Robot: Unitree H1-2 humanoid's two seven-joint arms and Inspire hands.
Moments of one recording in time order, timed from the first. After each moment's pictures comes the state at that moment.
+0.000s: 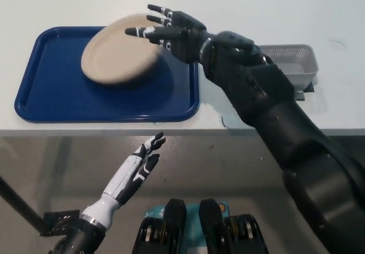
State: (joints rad) left_arm -0.22 0.16 -0.16 0.24 0.14 -0.30 -0.16; right_arm -1.18 0.02 0.23 0.93 0.63 0.37 0.03
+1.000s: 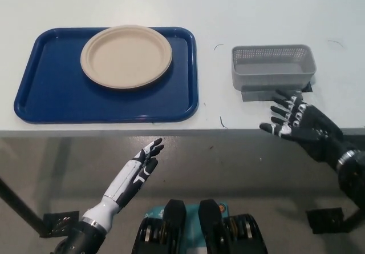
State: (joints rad) left_arm -0.22 0.16 -0.16 0.29 0.14 -0.28 -0.16; right_arm -0.41 -0.42 0.23 0.08 0.73 0.37 0.00
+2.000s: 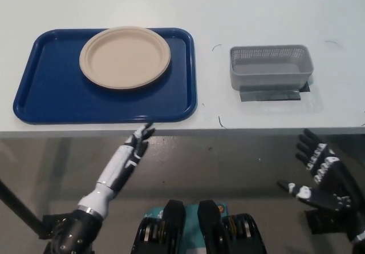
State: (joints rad) left_arm -0.27 0.14 -0.06 0.31 0.12 -0.32 -0.13; right_arm -0.08 -0.32 0.17 -0.08 0.38 0.05 0.05
